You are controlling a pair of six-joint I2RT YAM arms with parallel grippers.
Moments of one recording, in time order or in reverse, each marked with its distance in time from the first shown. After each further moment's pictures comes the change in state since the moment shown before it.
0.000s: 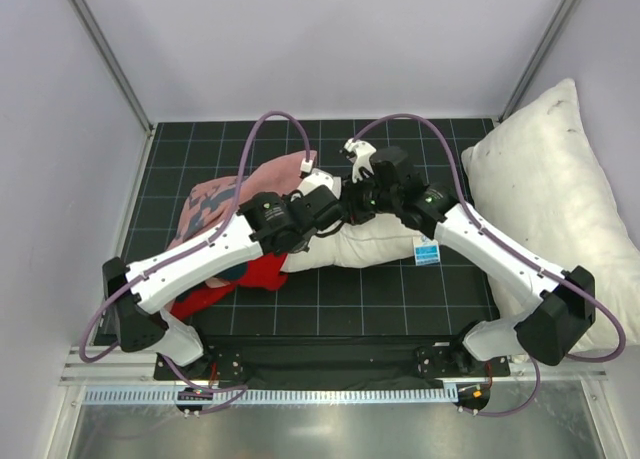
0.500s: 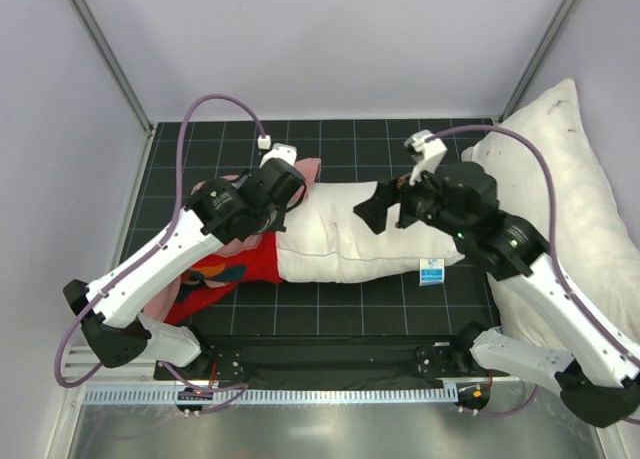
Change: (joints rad) left arm 0.135 -0.129 0.032 0.004 0.098 0.027; right arm -0.004 -0.344 0.000 -0.072 0.098 -0.022
